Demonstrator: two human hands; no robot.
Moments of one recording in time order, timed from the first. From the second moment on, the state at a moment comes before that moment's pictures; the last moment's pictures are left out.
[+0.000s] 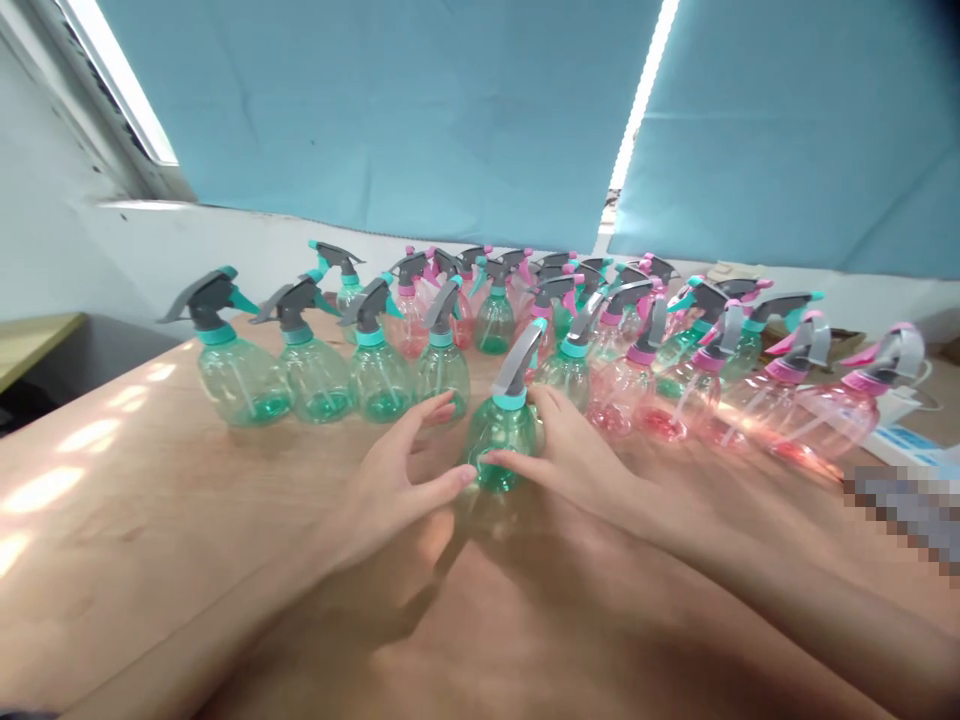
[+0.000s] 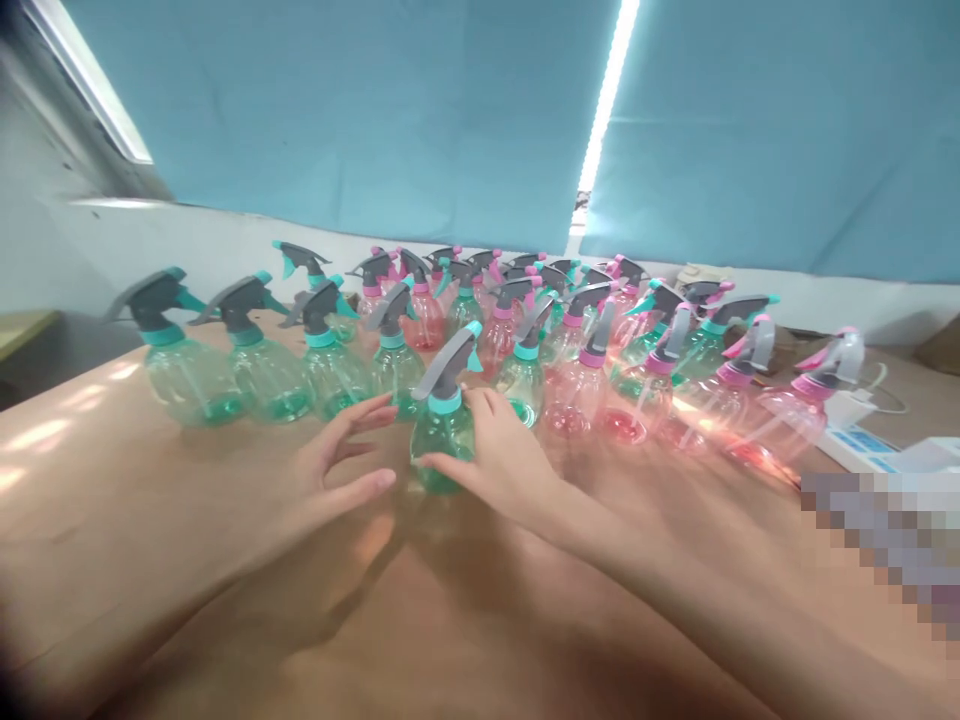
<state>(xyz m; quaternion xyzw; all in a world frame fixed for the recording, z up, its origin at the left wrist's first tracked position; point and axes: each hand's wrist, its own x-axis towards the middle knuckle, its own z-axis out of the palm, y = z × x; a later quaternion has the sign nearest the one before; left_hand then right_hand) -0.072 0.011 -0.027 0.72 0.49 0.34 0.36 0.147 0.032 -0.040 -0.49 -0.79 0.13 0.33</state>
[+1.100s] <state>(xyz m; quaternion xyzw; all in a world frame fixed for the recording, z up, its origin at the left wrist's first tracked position) -0.064 0.020 -0.037 0.70 0.48 0.31 0.43 0.151 0.069 -0.028 -0.56 -0.76 0.08 0.32</state>
